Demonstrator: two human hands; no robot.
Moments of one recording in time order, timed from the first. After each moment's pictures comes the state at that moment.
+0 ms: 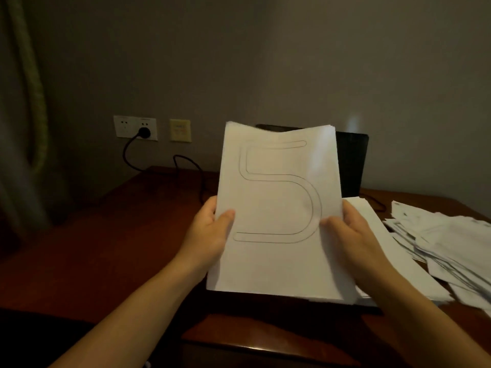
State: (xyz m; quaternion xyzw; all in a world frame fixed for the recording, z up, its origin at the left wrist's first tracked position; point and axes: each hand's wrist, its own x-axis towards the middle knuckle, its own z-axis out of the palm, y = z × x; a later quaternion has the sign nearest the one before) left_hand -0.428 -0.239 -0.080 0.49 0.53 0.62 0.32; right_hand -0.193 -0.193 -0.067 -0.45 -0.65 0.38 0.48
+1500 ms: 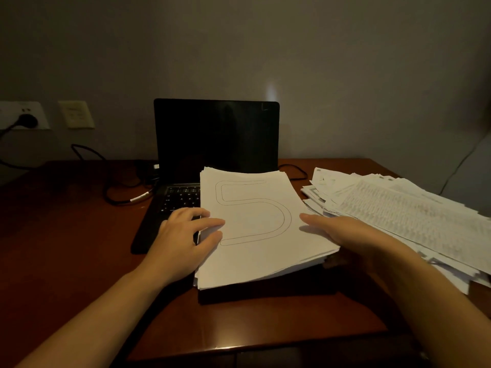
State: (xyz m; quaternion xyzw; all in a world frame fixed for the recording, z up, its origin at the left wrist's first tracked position) left_hand -0.323 -0.177 -0.129 0.73 0.61 0.28 0.08; right_hand -0.030 -0.165 -0.071 -0.68 -0.52 0.47 0.22
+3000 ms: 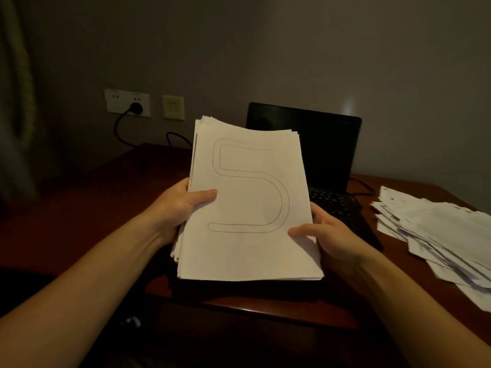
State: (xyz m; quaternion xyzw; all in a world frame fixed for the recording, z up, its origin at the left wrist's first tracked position) left_hand -0.460 -0.244 -0.074 0.42 0.55 0.56 0.46; right_hand -0.186 -0.193 -0.085 -0.40 -0.59 0.61 0.34
